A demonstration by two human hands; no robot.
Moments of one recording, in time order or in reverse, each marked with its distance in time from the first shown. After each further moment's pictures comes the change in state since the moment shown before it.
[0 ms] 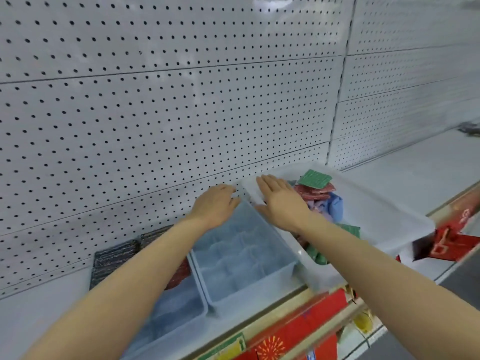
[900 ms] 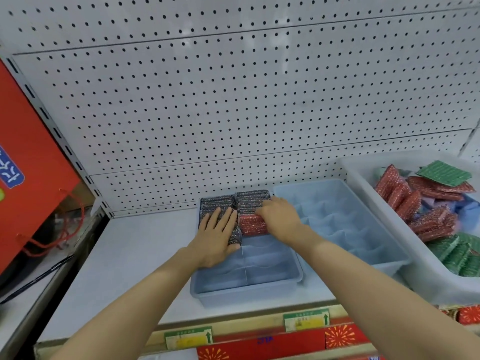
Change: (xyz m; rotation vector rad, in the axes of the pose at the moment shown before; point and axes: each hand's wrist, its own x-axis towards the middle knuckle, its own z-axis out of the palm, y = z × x) left_hand -0.200 -0.178 0.049 0.318 -0.303 -0.244; right_hand 0.040 -0.201 0.105 -0.088 -0.224 -0.348
